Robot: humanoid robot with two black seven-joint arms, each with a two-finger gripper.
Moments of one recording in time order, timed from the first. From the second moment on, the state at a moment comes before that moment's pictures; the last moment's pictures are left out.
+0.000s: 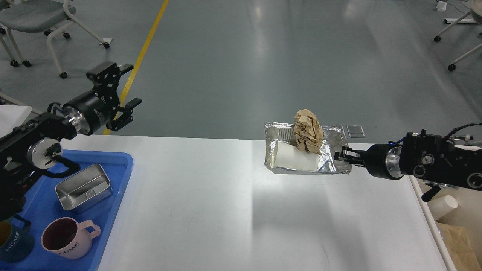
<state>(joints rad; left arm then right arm) -0.69 0.59 -0.73 -1.06 0.23 -0.23 -0.04 1.26 -0.73 -0.46 1.34 -0.55 0.02 0.08</state>
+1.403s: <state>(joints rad) -0.23 0.27 -1.24 -1.02 0.18 -0.30 -0.10 0.71 -0.88 -0.43 0.78 0.13 -0.12 0.12</state>
